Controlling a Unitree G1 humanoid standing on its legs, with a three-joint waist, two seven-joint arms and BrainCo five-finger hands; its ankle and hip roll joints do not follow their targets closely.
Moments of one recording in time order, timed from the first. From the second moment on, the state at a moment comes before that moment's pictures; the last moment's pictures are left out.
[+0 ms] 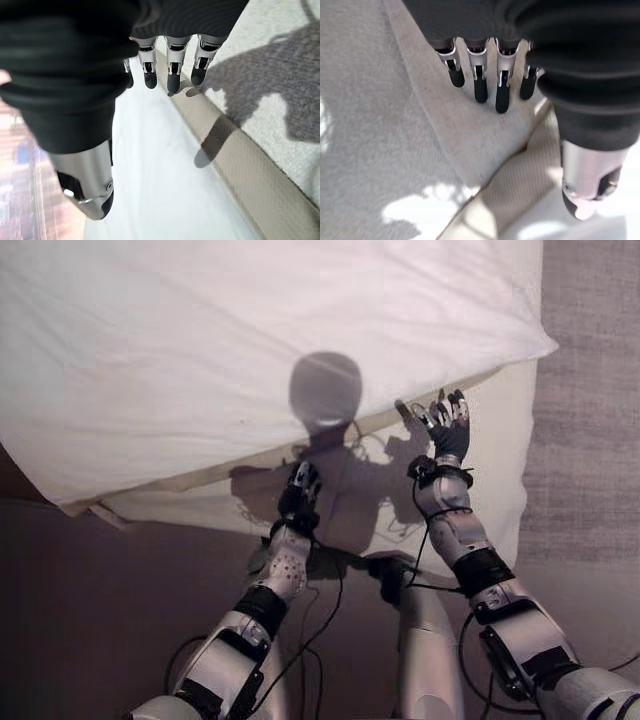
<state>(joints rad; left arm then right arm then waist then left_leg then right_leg) -0.59 0.05 -0.35 0.70 -1.24 -0.30 0.21 -0.72 -0.22 0.17 0.52 0.64 -0.33 -0.54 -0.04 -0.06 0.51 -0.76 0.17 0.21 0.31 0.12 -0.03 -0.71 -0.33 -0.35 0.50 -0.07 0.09</state>
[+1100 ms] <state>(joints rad) -0.60 0.06 -0.32 0.51 -1.32 -0.44 0.25 -0.72 -0.21 0.17 0.48 0.81 -0.41 -0.42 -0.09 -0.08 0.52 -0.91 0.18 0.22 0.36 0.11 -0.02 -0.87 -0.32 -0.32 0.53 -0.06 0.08</state>
